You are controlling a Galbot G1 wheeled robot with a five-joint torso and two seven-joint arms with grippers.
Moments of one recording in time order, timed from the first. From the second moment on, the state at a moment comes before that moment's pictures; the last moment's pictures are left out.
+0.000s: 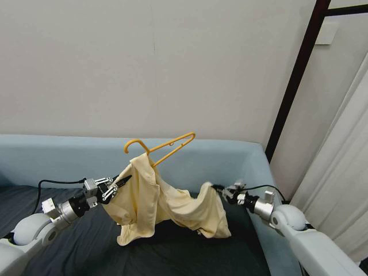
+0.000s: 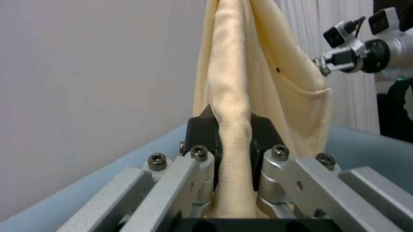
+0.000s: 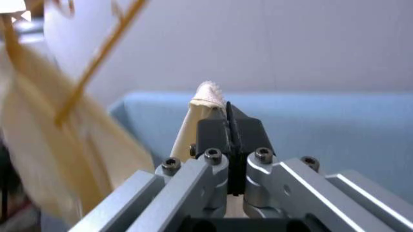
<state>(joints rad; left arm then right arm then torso) 0.97 -0.53 -0.19 -1.59 -0.90 -0.54 0.63 -0.69 0.91 0.11 1.47 1.02 -0.04 -0.60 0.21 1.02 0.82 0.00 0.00</state>
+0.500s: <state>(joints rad) 0.97 -0.55 -0.19 -1.62 -0.97 -0.55 0.83 -0.62 0.81 0.15 1.70 1.20 0.05 -0.13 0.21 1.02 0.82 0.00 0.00</state>
